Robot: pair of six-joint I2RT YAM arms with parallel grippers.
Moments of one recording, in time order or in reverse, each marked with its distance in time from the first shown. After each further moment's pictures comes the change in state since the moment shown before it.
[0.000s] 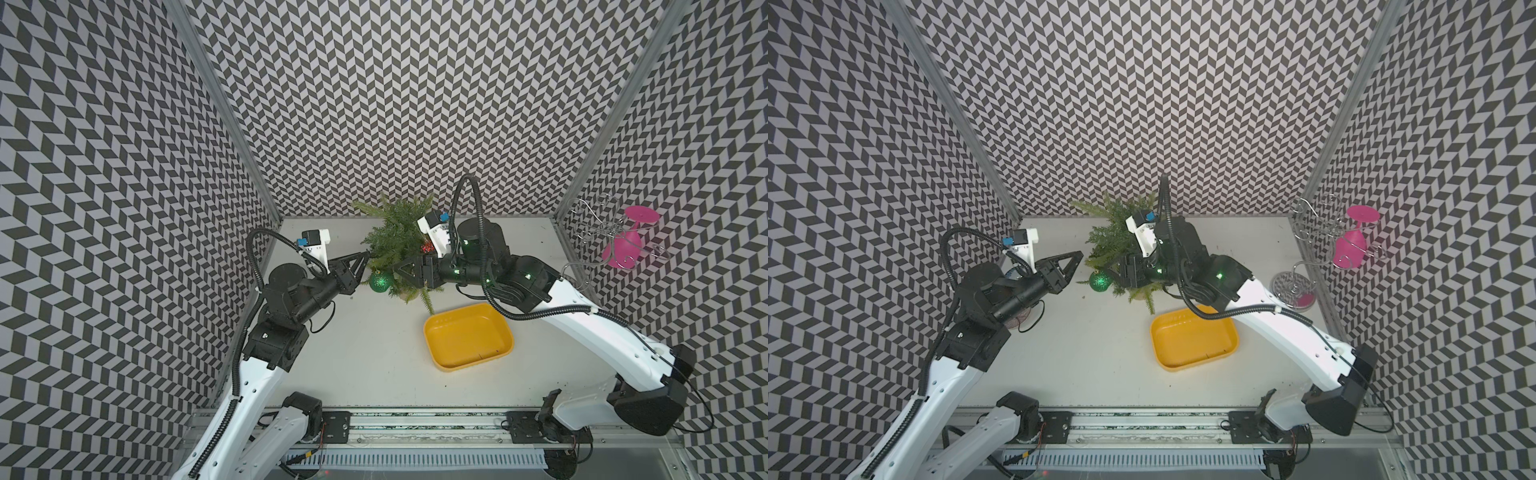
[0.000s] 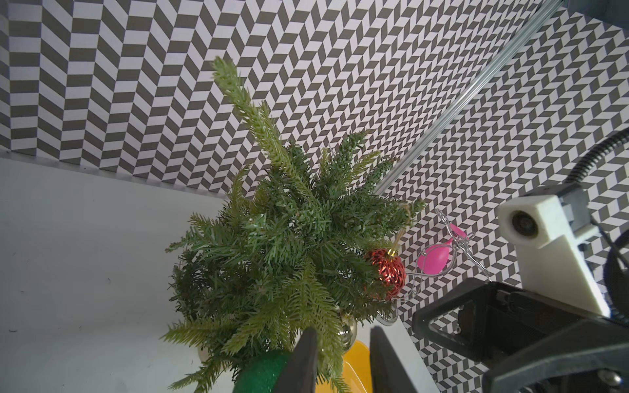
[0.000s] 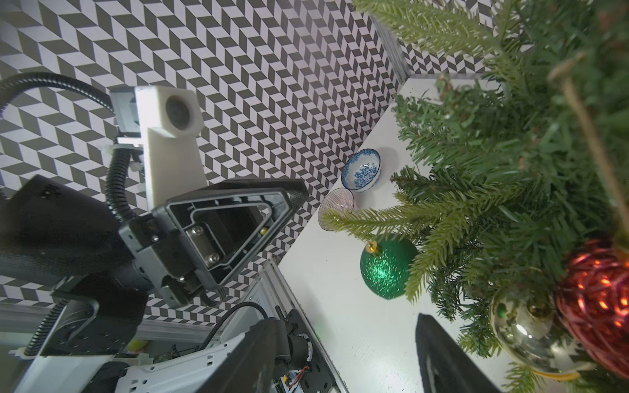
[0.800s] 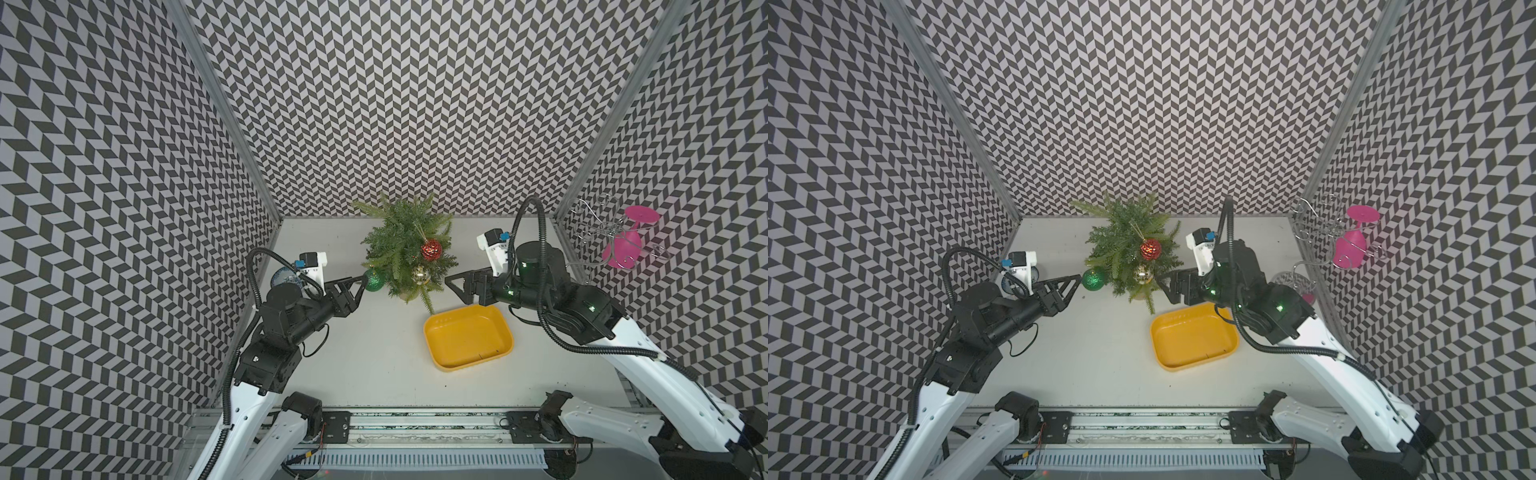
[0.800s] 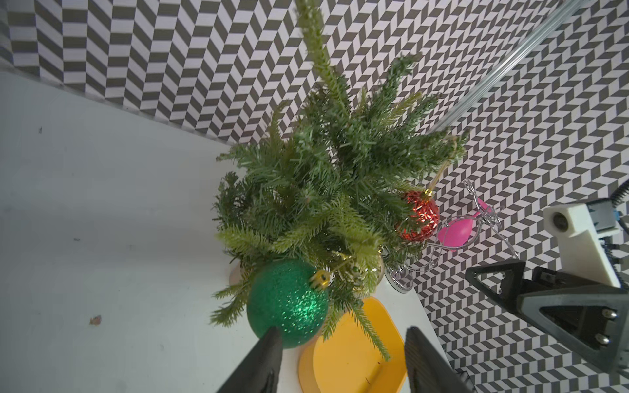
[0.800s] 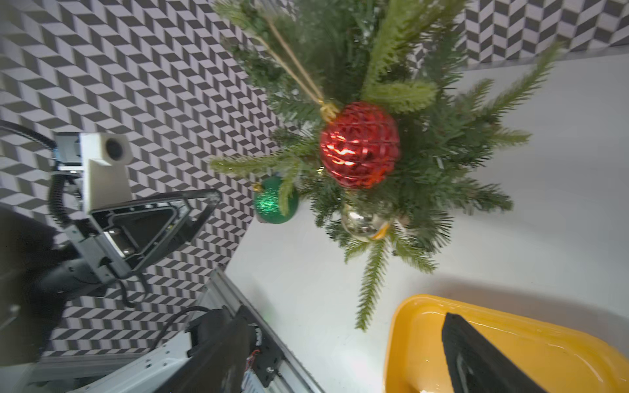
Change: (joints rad) left arm 0.000 -0.155 -0.101 -0.223 -0.020 0.013; right arm -0.202 -0.373 -0.316 -0.147 0.098 -0.031
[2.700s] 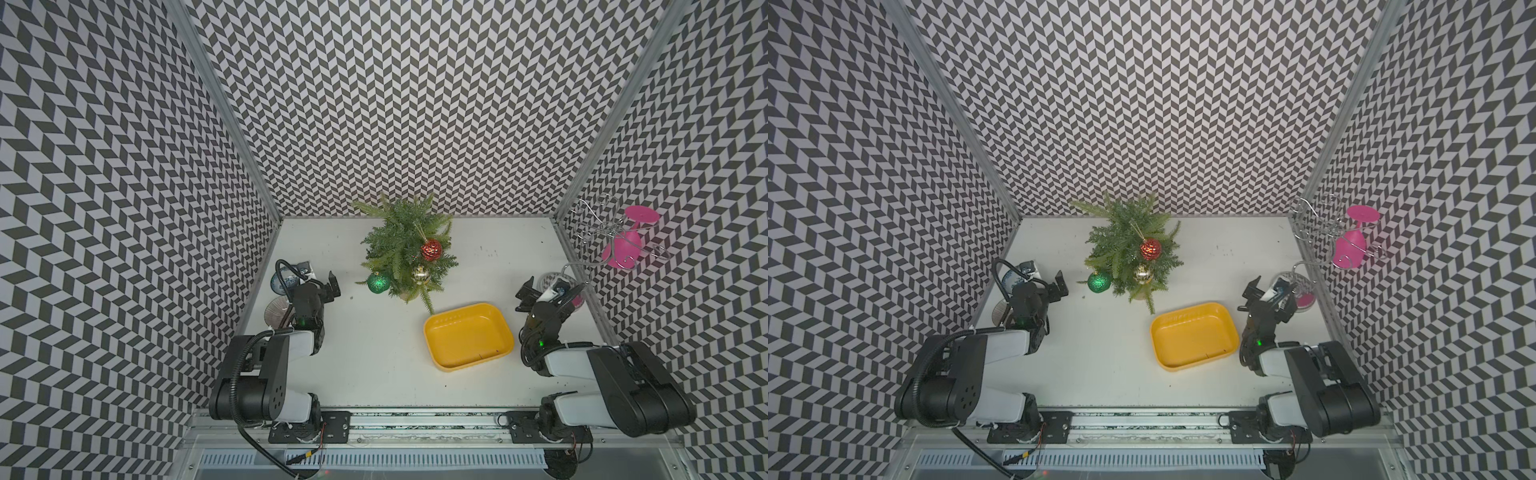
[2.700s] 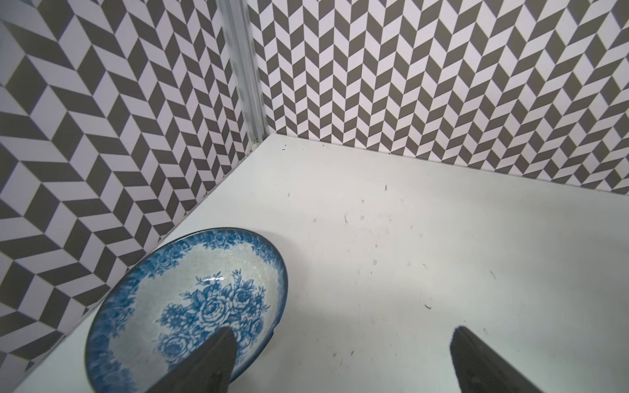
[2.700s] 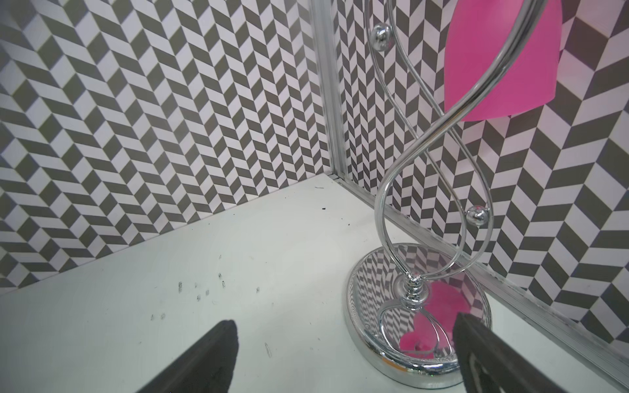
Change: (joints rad) left arm 0.288 0.821 -0.415 1.197 -0.538 0.525; right arm -0.491 0.388 -1.104 1.904 0.850 -0.338
